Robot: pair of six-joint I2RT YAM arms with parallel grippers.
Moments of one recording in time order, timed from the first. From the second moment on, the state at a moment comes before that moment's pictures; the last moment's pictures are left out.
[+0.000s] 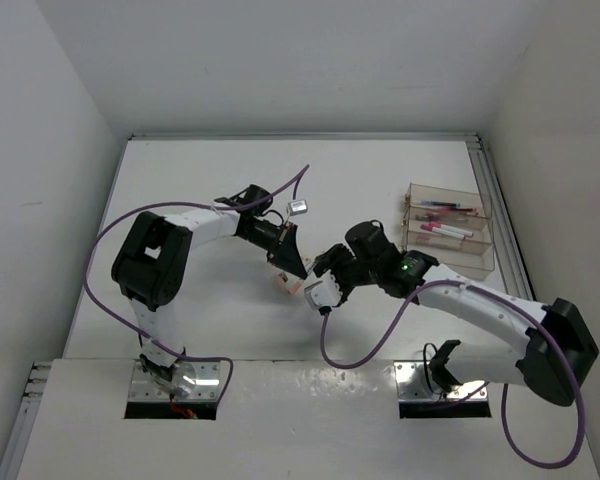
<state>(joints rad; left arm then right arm) -0.45 1.86 1.17 -0.52 1.35 -0.02 0.79 1.20 0.74 -0.31 -0.35 -1.42</state>
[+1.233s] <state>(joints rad) -0.02 1.49 1.27 -0.73 0.57 0.30 -0.31 1.49 1.07 -0.69 -0.54 -1.66</state>
